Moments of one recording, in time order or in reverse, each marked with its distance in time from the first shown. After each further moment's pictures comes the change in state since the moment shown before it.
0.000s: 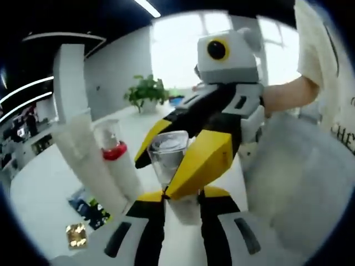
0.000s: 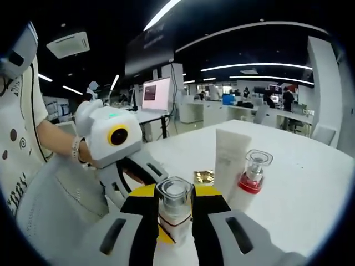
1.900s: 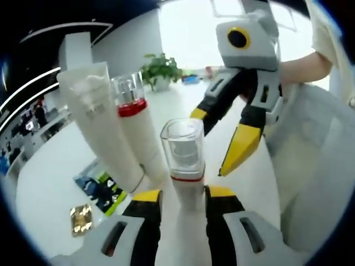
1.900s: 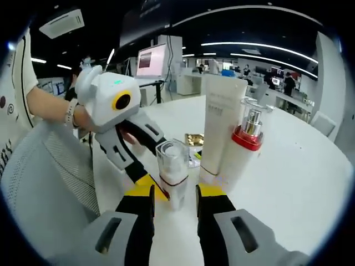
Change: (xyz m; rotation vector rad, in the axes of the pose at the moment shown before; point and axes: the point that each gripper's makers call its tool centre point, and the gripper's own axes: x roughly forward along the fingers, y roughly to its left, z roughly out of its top) left arm 0.006 0.036 -0.056 0.001 0.146 0.113; right arm -0.001 -0.021 -0.075 -0.038 0.261 -0.025
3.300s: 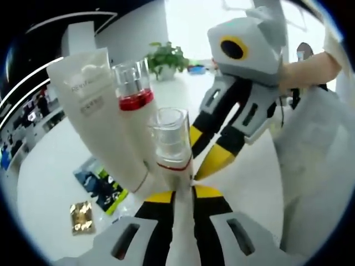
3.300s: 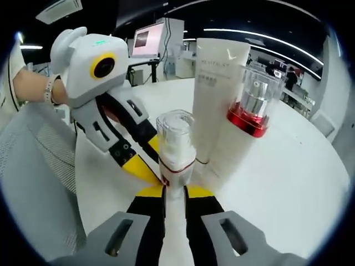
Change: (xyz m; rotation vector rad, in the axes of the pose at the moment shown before) left arm 0.014 0.008 0.001 -0.041 0.081 0.018; right arm 0.025 -0.027 -0.021 -0.028 0.119 -0.024
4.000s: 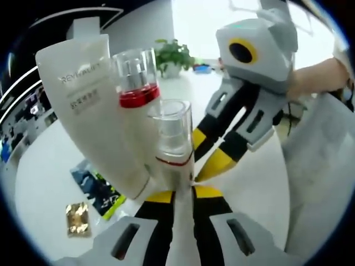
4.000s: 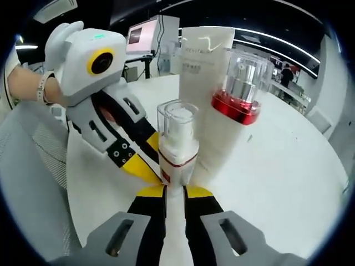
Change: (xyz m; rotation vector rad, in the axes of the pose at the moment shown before) left arm 0.015 0.005 0.002 -0.042 0.011 0.017; right arm 0.004 -0.014 -0.010 0.007 0.026 -0.033
